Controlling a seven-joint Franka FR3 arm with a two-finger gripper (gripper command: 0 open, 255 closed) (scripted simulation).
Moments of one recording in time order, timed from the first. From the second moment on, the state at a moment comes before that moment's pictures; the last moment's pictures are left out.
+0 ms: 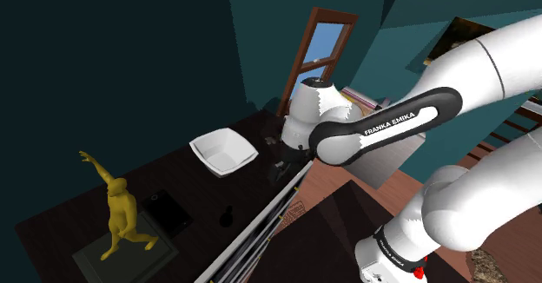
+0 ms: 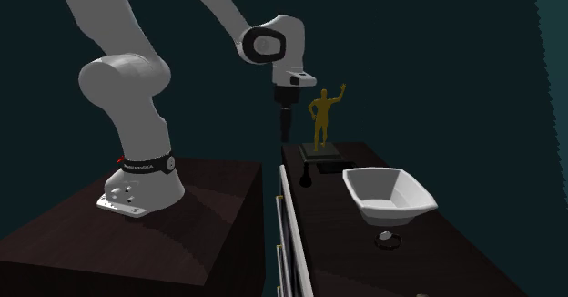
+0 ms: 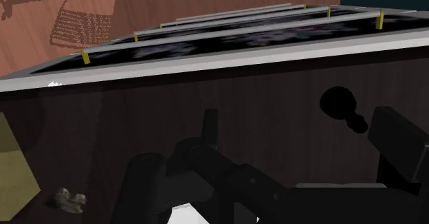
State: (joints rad) arm 0.15 -0.22 0.34 -2.70 0.05 2.43 0.31
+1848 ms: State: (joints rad) arm 0.39 0.54 0.18 -2.32 -0.58 2.84 0.90
